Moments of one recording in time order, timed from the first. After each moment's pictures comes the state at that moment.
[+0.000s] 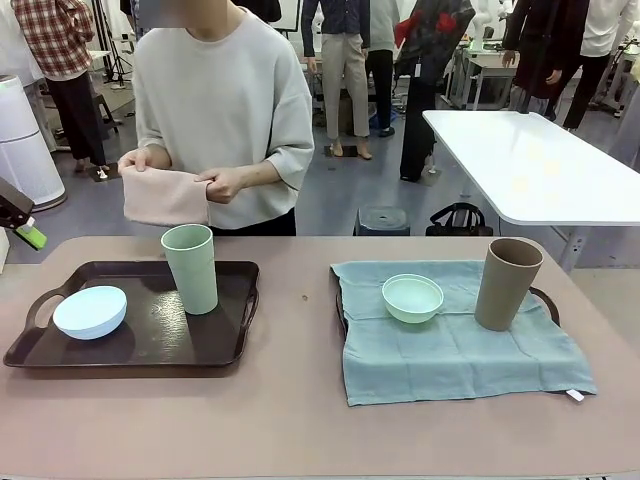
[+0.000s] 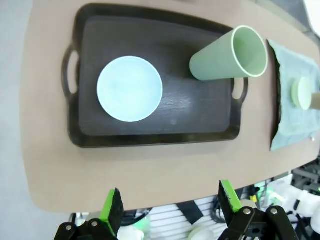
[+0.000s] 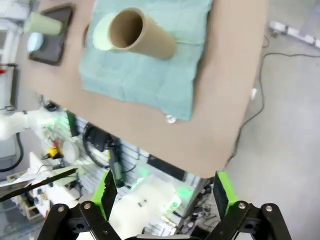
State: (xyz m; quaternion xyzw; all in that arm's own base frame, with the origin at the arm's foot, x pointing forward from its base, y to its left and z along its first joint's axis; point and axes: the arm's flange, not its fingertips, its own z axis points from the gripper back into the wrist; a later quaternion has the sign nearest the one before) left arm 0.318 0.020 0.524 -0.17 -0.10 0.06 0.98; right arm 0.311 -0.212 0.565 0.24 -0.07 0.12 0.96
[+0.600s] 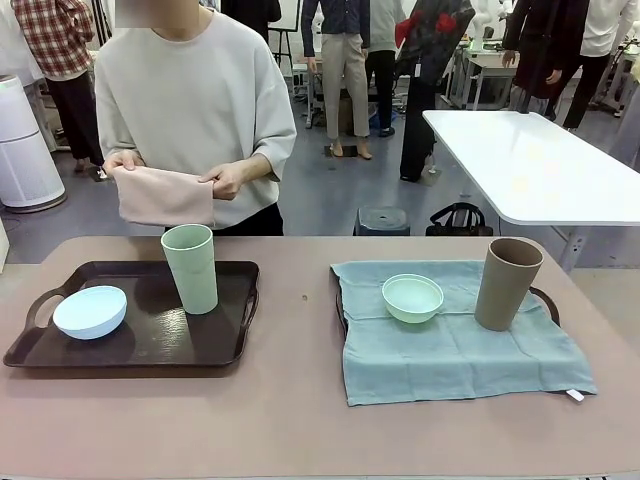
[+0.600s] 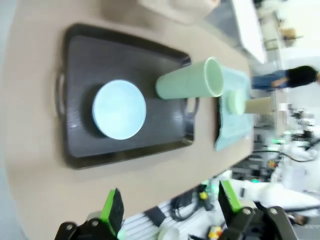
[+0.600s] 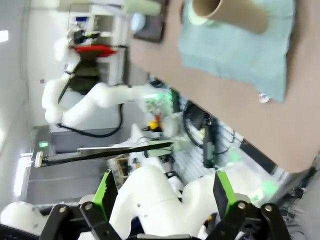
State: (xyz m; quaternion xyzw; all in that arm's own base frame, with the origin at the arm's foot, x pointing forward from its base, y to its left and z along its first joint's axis) left arm 0.327 0.170 0.497 -0.40 -0.13 0.06 0.91; right arm 0.296 -0.274 0.500 0.53 0.02 0.11 0.84
